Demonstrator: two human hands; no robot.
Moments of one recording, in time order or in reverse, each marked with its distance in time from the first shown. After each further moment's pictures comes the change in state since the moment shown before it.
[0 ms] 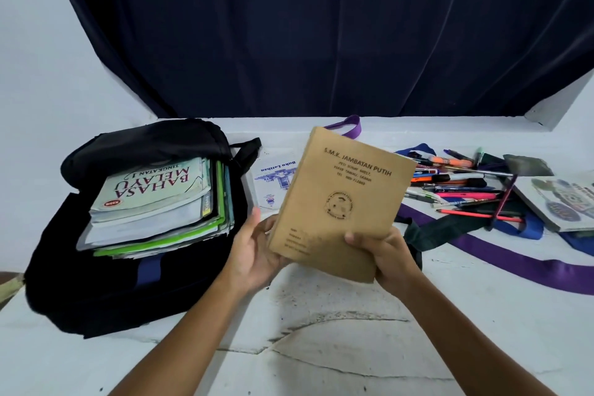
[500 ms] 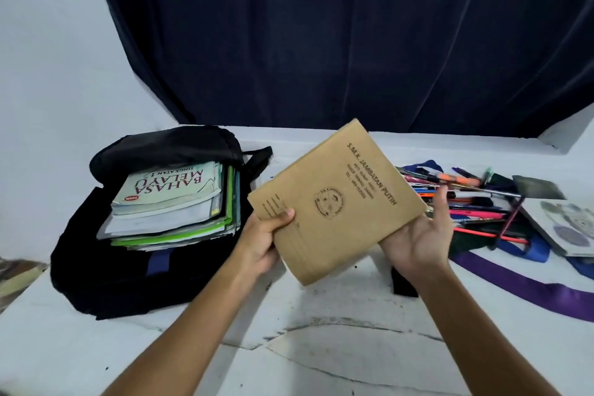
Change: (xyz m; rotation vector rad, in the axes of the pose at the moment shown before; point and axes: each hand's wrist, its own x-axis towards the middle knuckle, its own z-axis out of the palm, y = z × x) left_hand -0.001 0.009 0.051 0.213 0.303 0.242; right_hand -0.003 -0.057 -0.004 0.477 -0.076 -0.038
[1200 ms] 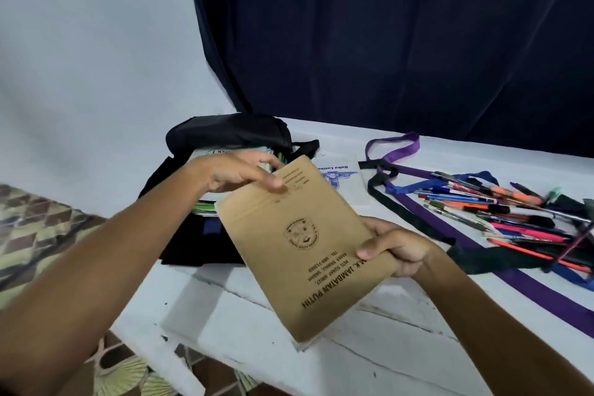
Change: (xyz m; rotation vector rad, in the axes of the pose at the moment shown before) left_hand -0.044 0.150 -0.034 0.994 -0.136 -0.193; right_hand 0.006 0.026 0.035 -0.411 -0.770 0.785
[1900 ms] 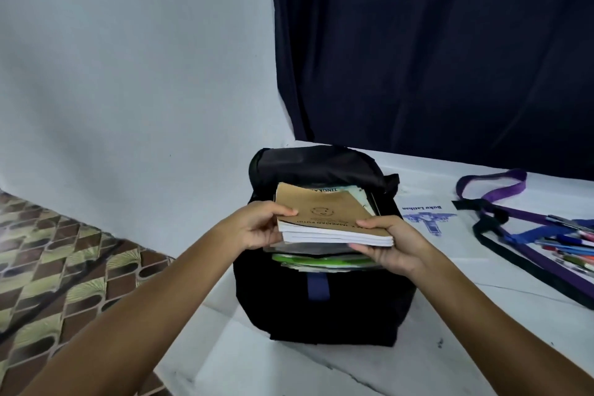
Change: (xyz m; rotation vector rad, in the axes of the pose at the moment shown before) left_hand 0.021 -0.123 -0.164 -0.743 0.157 -0.187; right_hand 0.240 -0.035 0.076 0.370 0.605 -0.030
